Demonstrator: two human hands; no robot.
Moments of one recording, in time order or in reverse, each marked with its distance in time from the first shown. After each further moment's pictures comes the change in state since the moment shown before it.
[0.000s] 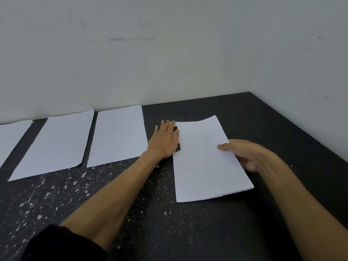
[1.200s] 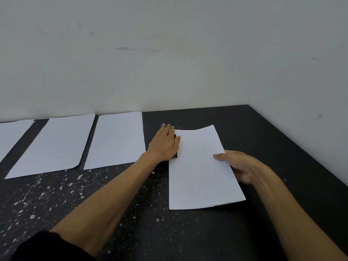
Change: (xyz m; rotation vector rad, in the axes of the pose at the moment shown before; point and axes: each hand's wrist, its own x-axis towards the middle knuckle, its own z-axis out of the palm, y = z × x) left_hand 0.004 0.011 -0.010 0.024 -0.007 0.002; right_hand -0.003 0.001 0.000 0.025 -0.044 -0.009
